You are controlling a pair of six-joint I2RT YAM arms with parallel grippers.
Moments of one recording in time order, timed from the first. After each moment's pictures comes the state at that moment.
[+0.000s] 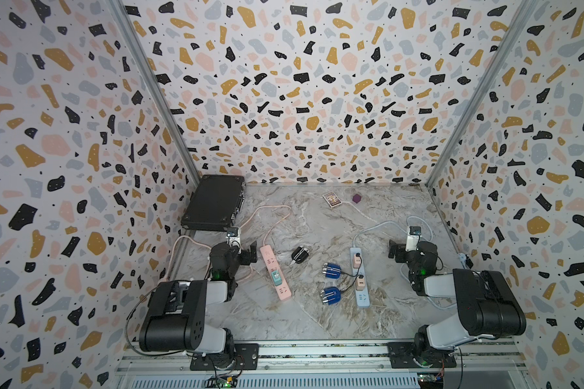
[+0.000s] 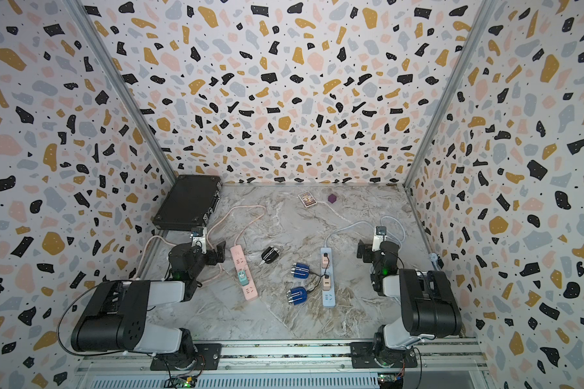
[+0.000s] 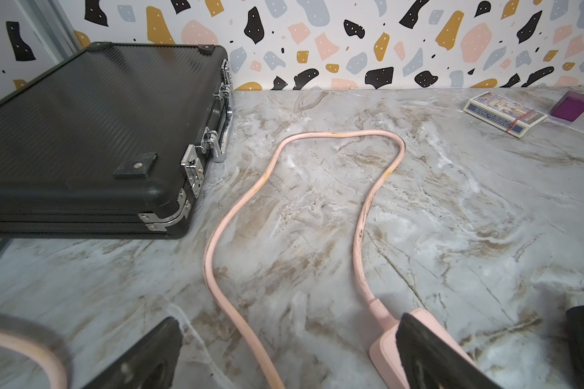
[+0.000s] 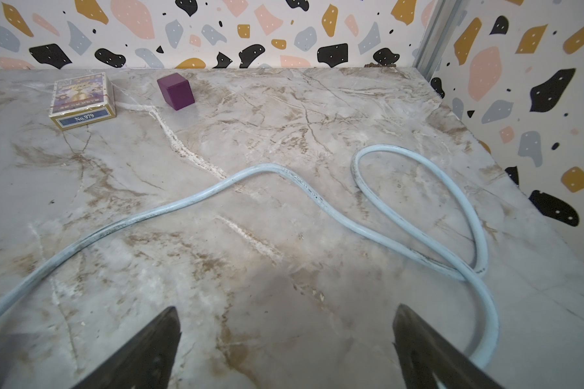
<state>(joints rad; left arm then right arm) 0.03 1.44 0.30 0.76 0.15 0.03 -0.04 1.52 0.33 0.78 -0.04 -0.03</state>
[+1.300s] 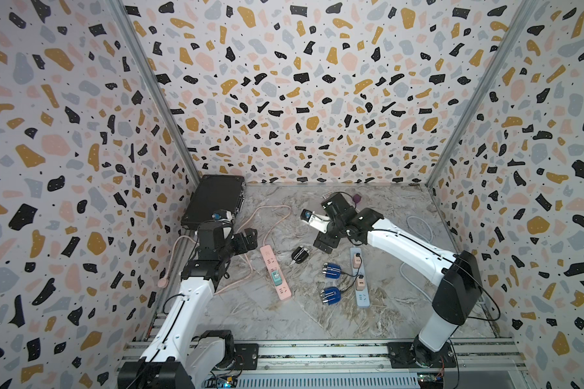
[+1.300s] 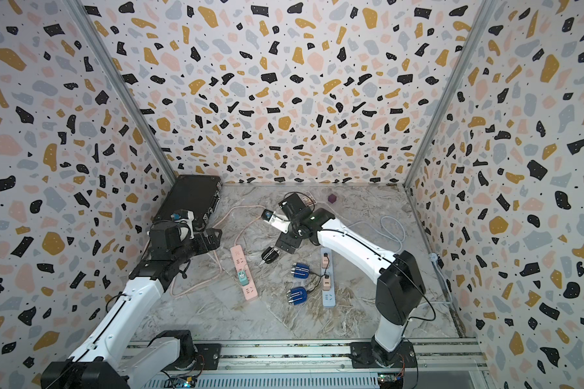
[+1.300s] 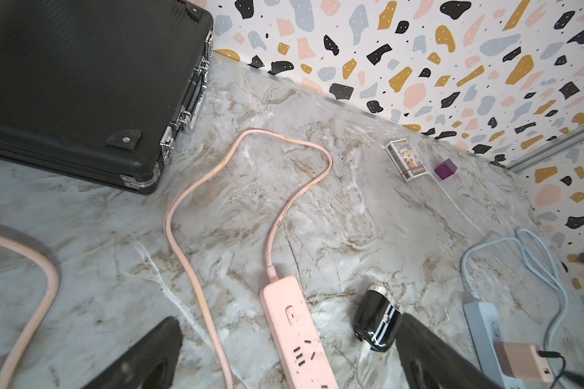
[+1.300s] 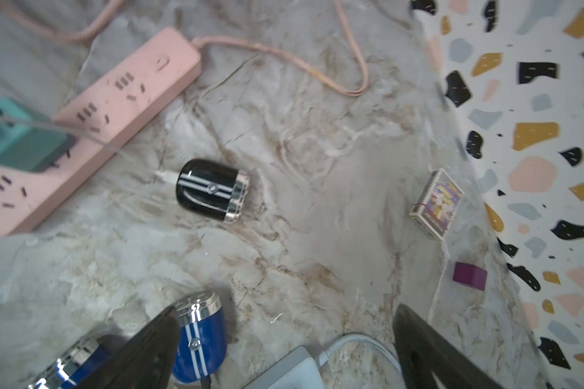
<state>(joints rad) 0.00 0.99 0.72 -0.31 0.23 -0.32 0.80 1.75 1.53 -0.75 0.05 -0.53</state>
